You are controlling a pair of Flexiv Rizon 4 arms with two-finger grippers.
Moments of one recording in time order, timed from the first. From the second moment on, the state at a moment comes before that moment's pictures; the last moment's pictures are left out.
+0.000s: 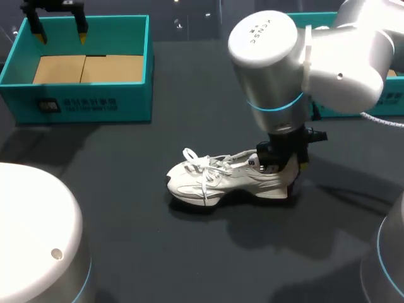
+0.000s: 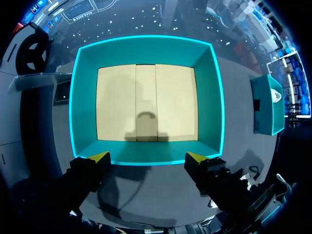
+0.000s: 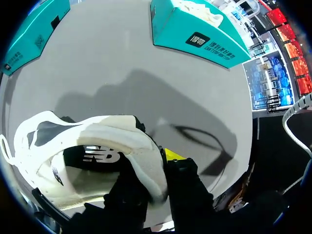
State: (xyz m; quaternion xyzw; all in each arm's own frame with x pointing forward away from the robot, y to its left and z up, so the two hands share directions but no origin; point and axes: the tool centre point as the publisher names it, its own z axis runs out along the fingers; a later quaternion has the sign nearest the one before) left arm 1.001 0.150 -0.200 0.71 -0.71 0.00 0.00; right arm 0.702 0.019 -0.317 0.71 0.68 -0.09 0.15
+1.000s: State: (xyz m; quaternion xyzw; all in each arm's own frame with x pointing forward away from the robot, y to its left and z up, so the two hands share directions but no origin) left arm 1.001 0.150 -0.200 0.71 -0.71 0.00 0.00; right arm 0.700 0.027 -0.366 0.69 0.70 -0.13 0.14
